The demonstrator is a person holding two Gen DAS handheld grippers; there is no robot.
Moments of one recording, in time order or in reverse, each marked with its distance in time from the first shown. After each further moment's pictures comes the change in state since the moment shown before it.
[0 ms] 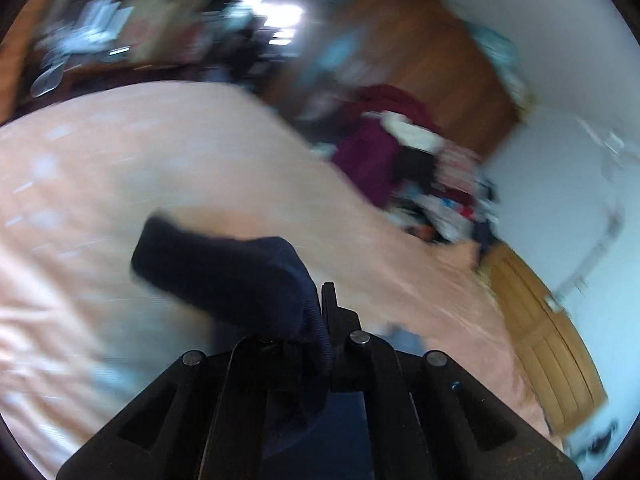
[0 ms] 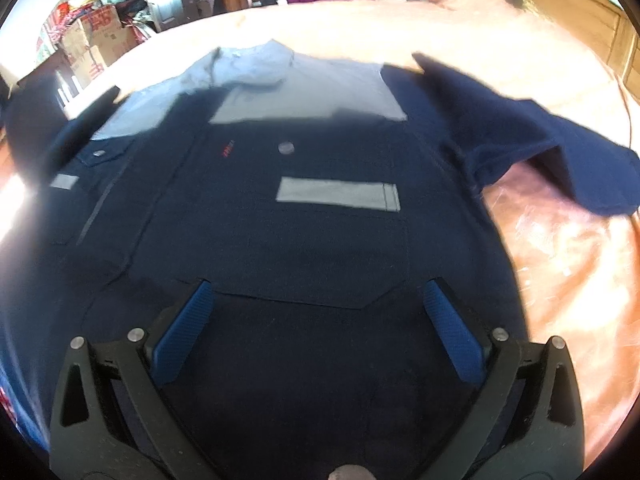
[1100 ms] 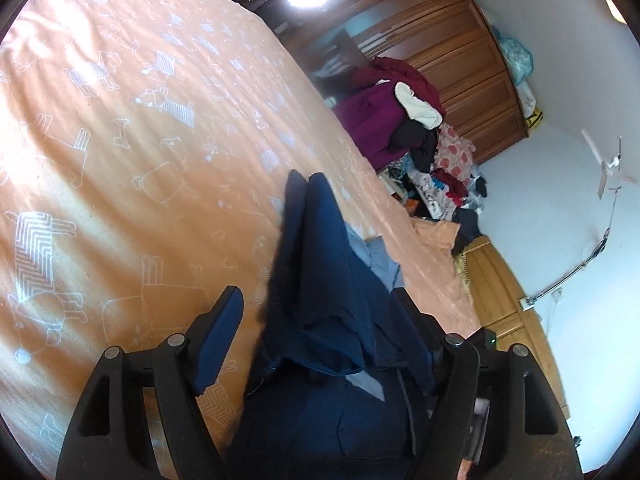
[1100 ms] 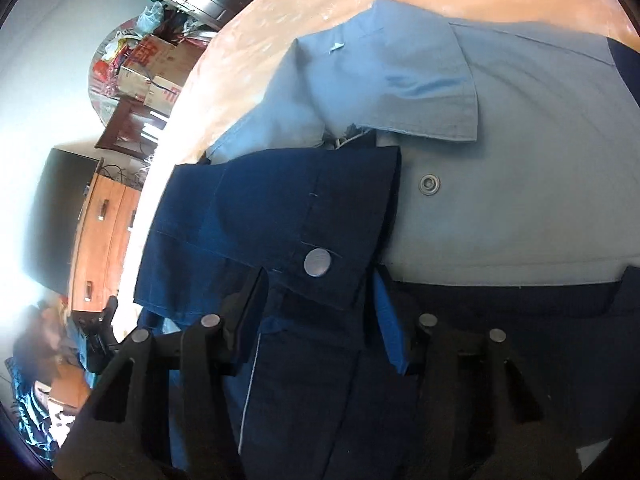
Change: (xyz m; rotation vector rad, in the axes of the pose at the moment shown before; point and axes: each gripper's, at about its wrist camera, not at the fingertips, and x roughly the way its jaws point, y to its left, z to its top) left arm 0.004 0.036 -0.168 -0.267 0.070 0.008; right arm 0.145 0.068 0.153 0.223 0.263 0.583
